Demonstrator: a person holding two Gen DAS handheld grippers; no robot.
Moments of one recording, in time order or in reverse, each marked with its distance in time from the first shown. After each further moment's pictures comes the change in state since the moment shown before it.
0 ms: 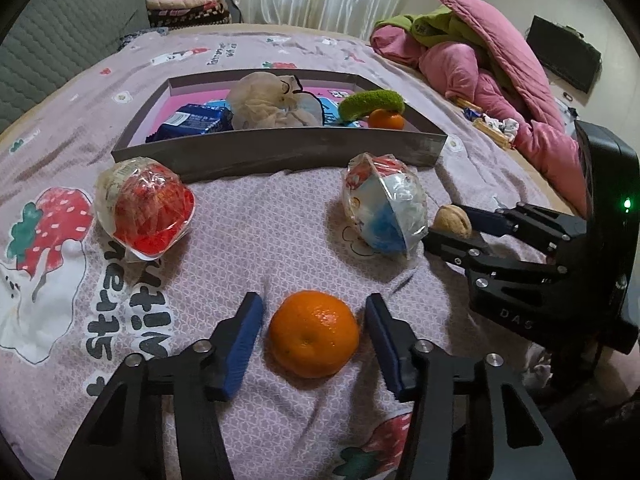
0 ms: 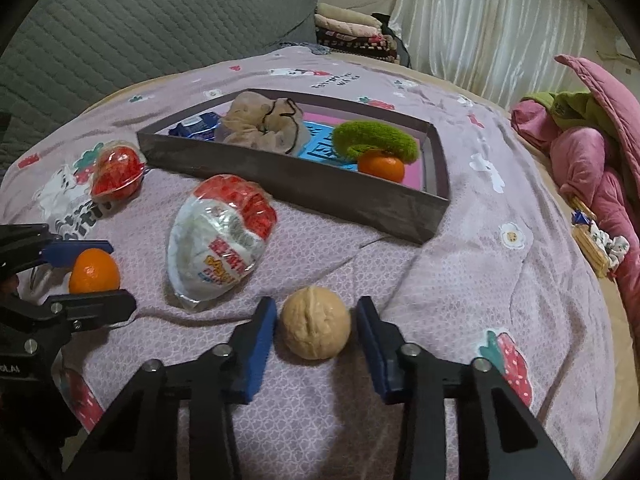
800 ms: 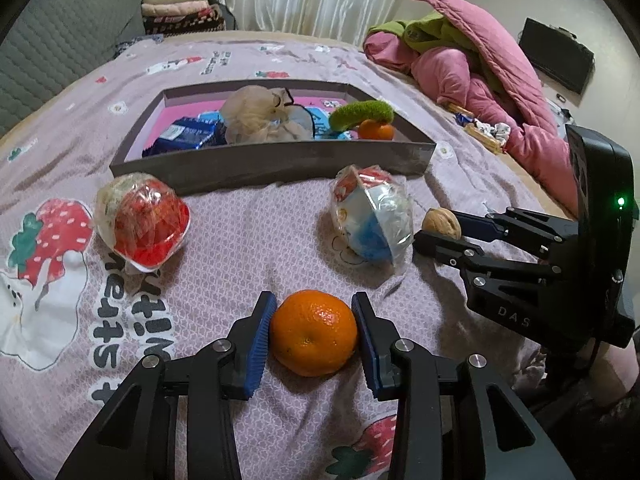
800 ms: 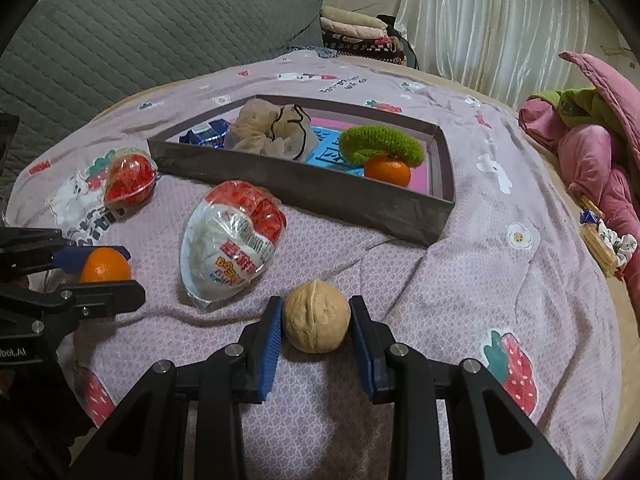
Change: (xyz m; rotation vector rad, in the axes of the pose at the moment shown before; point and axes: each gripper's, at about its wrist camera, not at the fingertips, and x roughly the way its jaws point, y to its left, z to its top) left arm -0.009 -0.004 0.003 0.015 -0.032 -0.011; right arm -0.008 -0.006 0.002 0.025 -0.022 0.042
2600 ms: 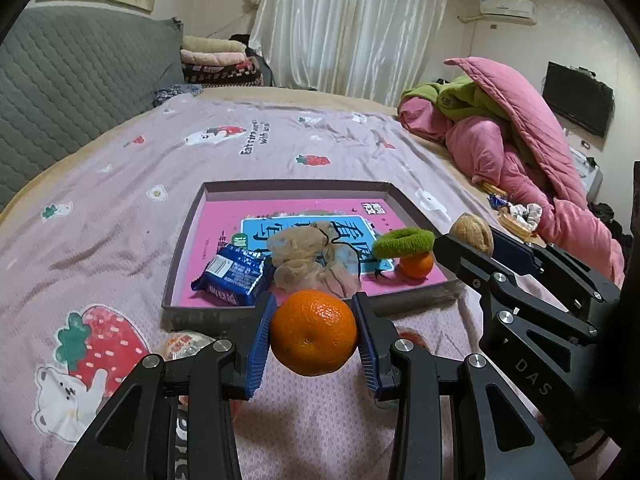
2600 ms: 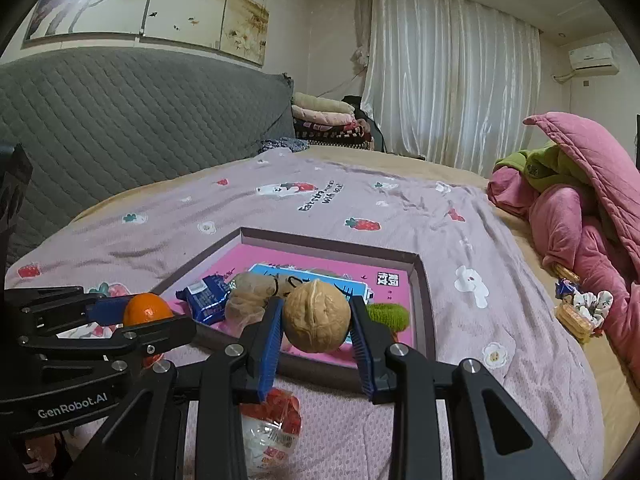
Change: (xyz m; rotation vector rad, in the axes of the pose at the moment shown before) left arm -0.023 0.019 0.081 -0.055 -0.207 0.116; right arm -0.035 0.016 0.083 0.075 -0.328 -0.095
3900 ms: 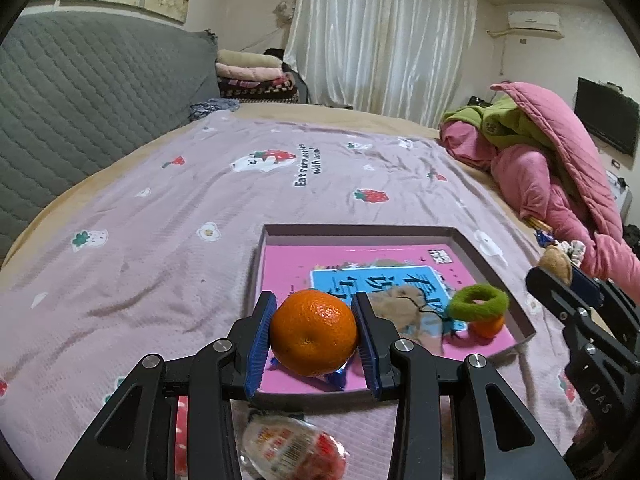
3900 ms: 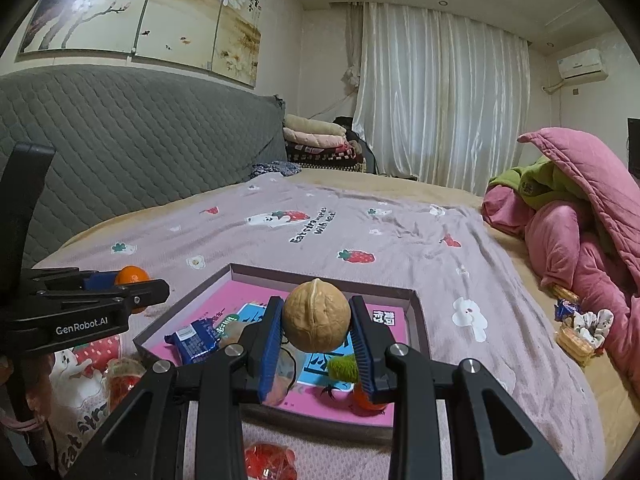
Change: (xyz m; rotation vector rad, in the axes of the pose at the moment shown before) left arm 0.019 0.062 0.051 -0.042 -0.058 0.122; right arm 0.017 -0.002 0.025 0.016 -0.078 -0.028
